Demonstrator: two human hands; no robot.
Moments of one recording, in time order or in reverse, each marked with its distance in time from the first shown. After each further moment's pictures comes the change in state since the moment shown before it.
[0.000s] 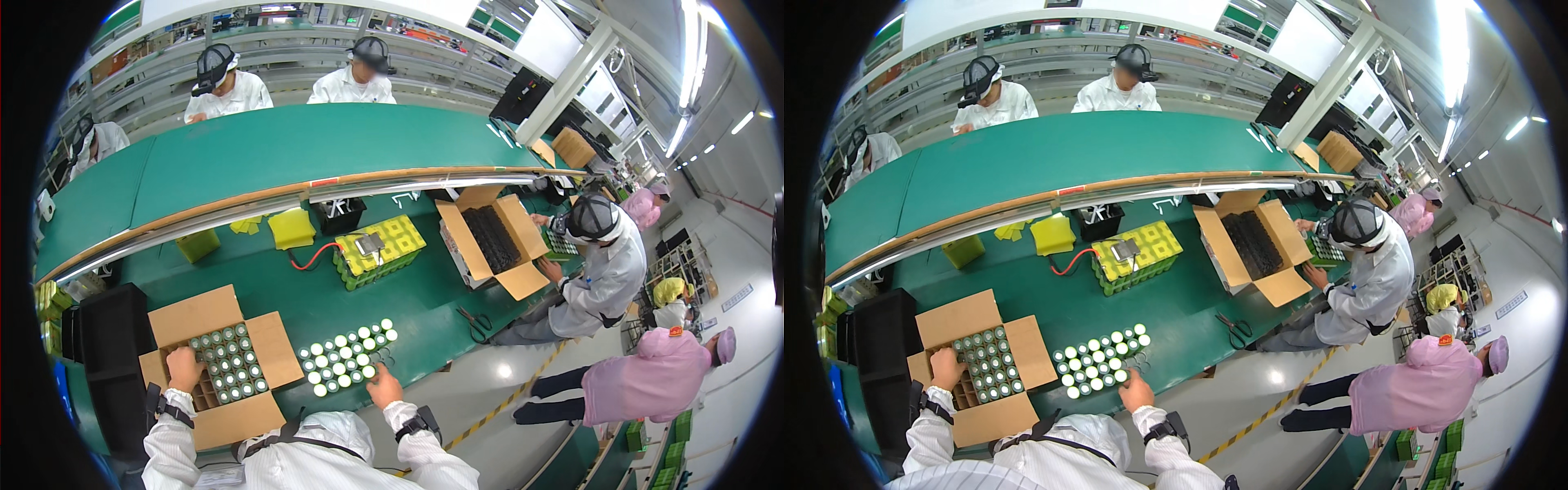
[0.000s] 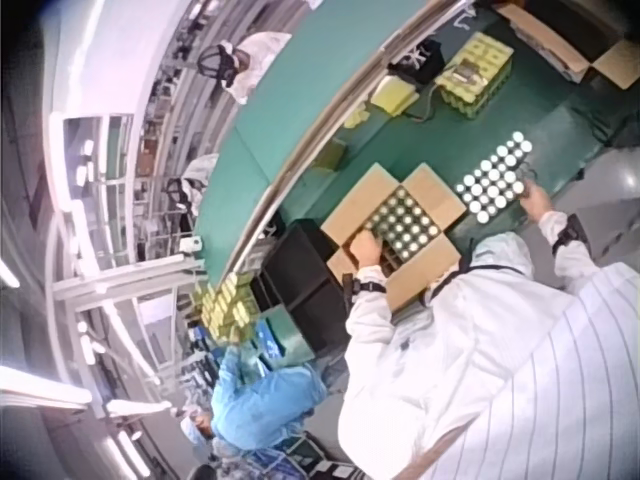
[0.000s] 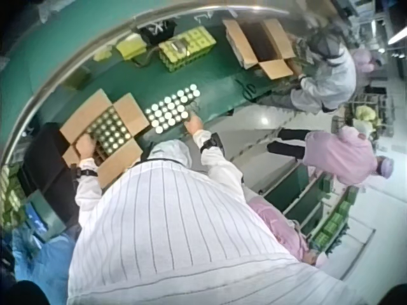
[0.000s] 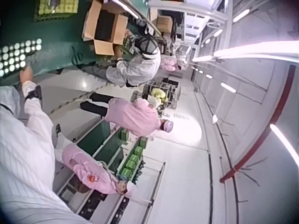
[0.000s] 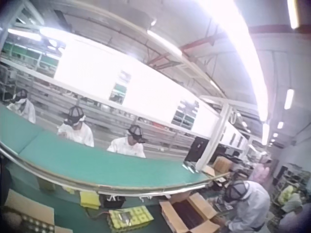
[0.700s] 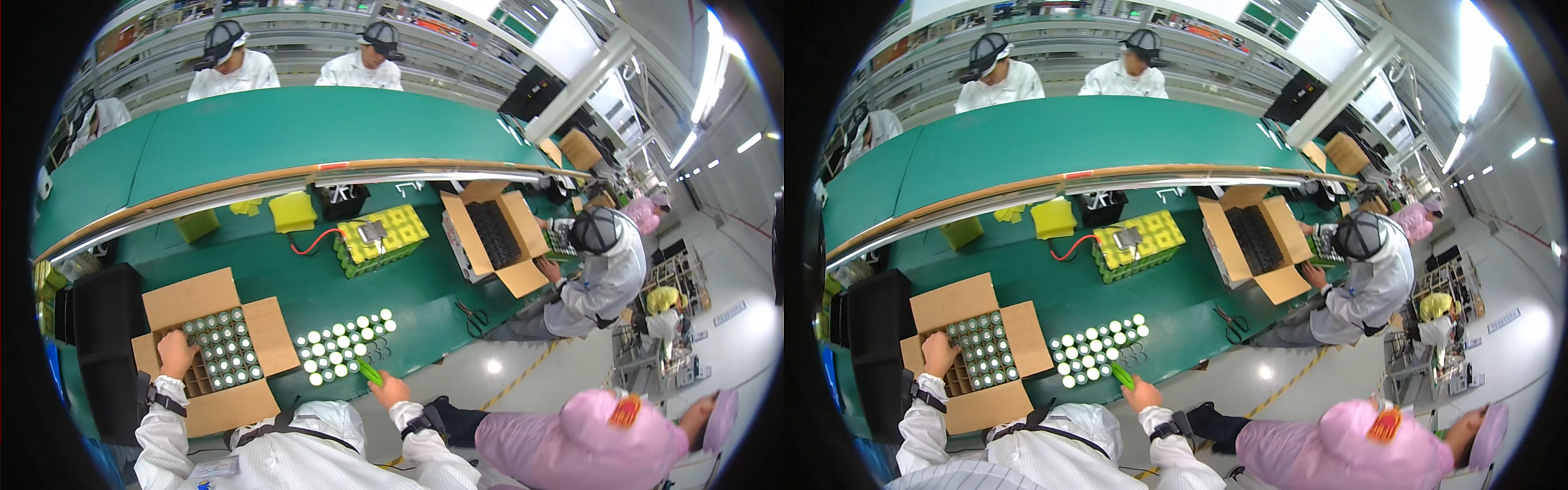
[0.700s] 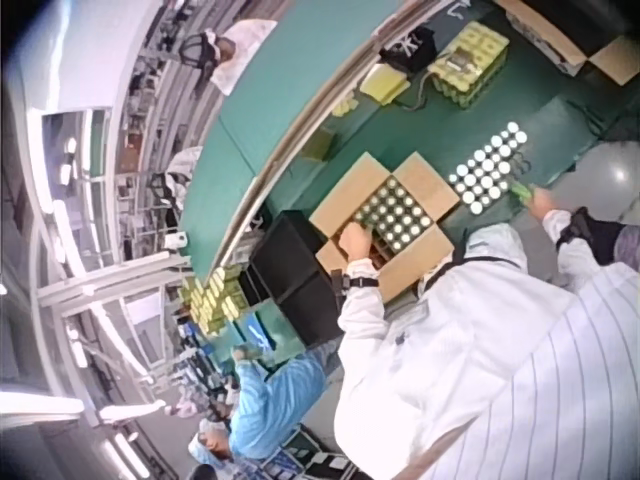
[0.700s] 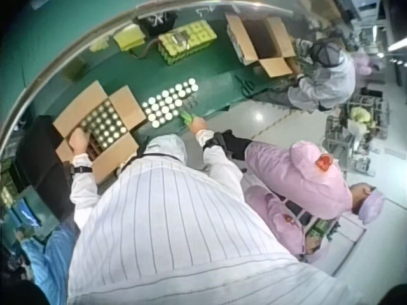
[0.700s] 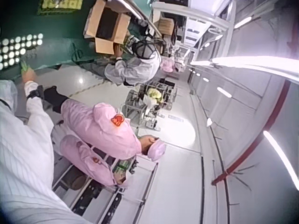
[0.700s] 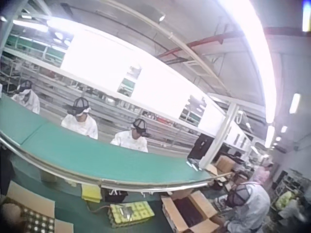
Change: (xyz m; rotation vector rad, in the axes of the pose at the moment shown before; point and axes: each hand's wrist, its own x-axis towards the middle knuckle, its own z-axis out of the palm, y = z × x) left_hand -0.007 0.004 -0.013 -0.104 -0.046 -0.121; right_hand -0.018 0.027 -0.020 -0.312 -0.165 0.016
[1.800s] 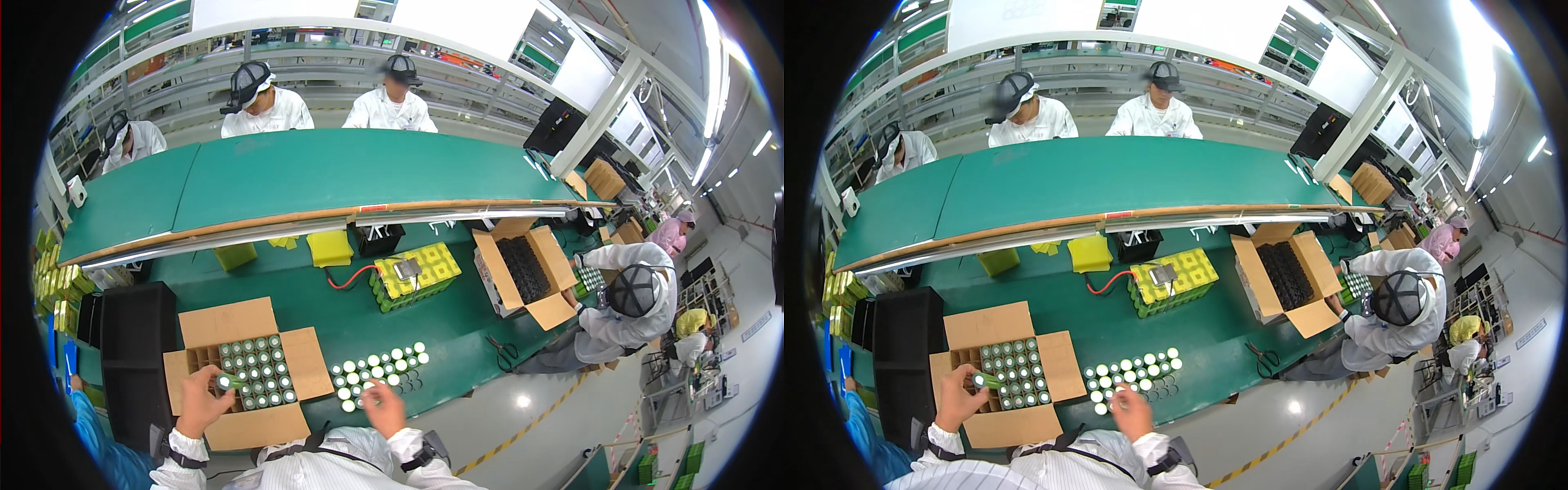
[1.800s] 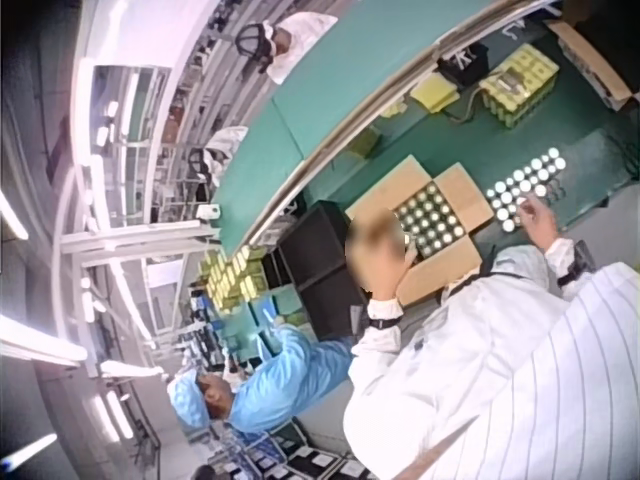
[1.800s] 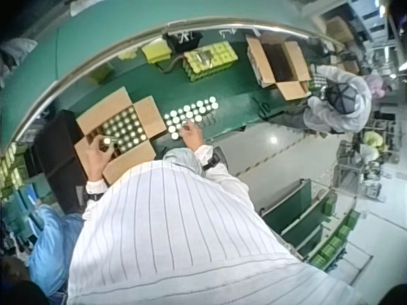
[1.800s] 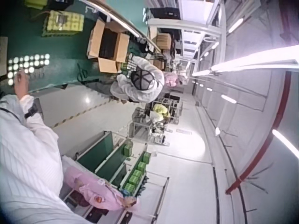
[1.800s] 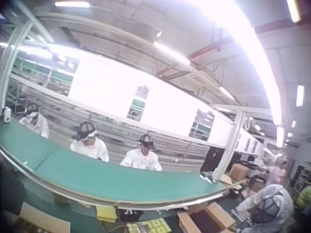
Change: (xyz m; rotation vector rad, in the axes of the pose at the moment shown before) left_hand -0.074 0.052 -0.121 -0.693 0.169 0.204; right_hand -0.022 -0.122 -0.018 0.578 0.162 -0.351
